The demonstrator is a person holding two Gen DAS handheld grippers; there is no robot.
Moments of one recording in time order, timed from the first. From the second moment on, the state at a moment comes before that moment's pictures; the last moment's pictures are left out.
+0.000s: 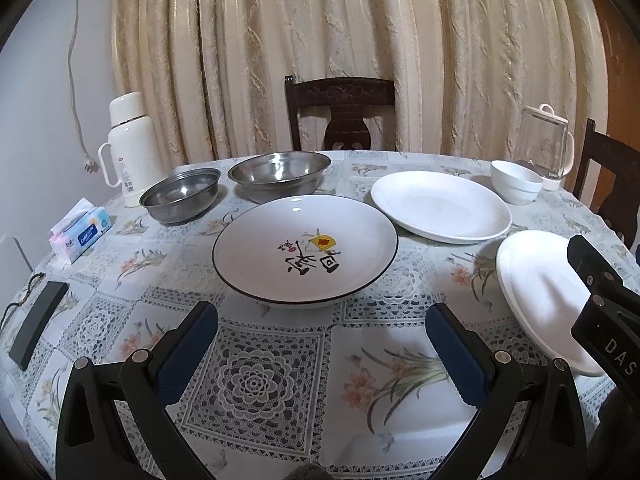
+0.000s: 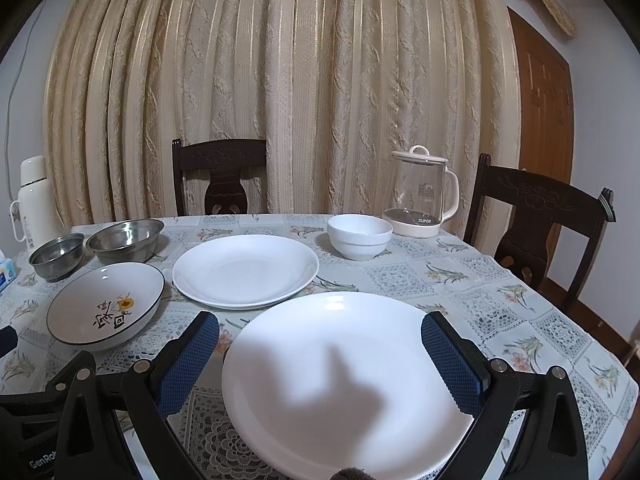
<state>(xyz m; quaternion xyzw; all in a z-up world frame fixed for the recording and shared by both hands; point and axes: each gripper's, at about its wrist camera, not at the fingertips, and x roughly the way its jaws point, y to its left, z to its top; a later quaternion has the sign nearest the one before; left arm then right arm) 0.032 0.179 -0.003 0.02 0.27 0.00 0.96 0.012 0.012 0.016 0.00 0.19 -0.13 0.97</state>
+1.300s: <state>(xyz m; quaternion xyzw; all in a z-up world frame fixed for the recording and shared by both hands) 0.056 0.087 -0.003 0.07 0.36 -0.12 0.92 0.014 -0.134 -0.010 0.14 0.33 -0.14 0.92</state>
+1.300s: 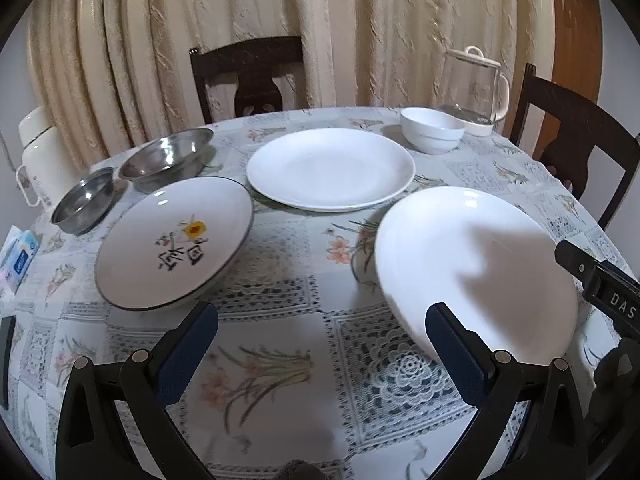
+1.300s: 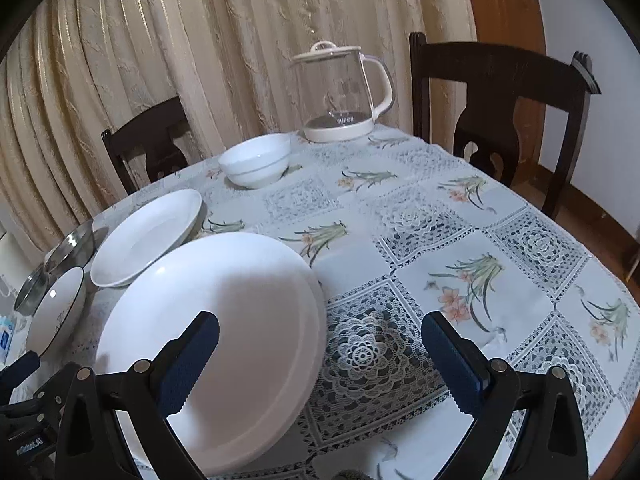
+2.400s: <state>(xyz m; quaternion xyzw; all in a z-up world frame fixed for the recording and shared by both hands) 0.114 0.074 -0.040 -0.06 0.44 -0.20 0.87 0.040 -0.167 -0.035 0.18 0.40 0.03 0.90</state>
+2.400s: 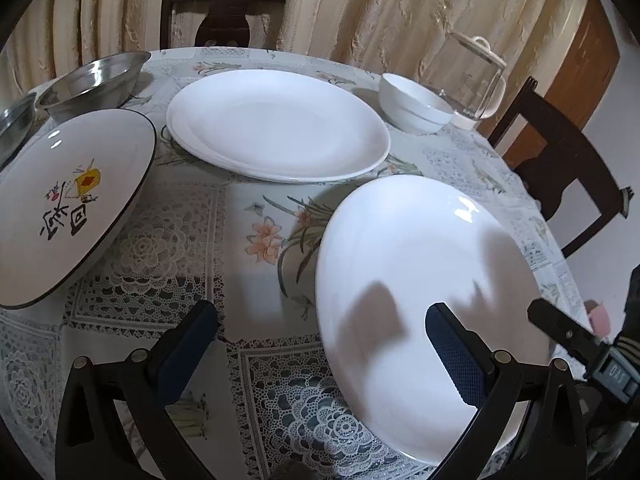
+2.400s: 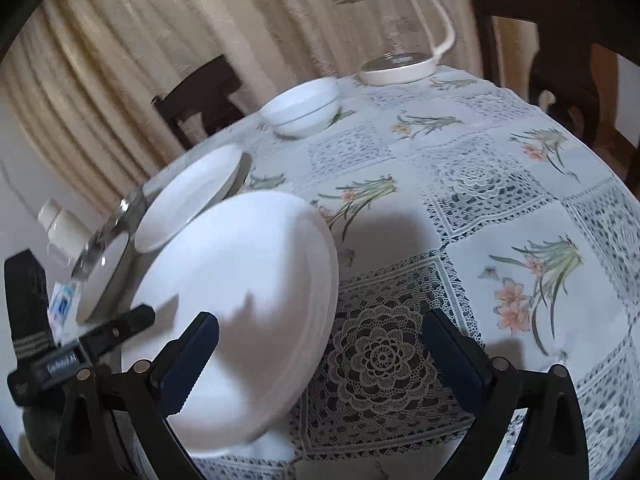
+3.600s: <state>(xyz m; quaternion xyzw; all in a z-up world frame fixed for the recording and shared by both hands) 0.117 0.066 -0.034 -0.10 0.44 -0.28 0.85 0.053 -0.165 -0.040 0.23 0.40 0.08 0.88</state>
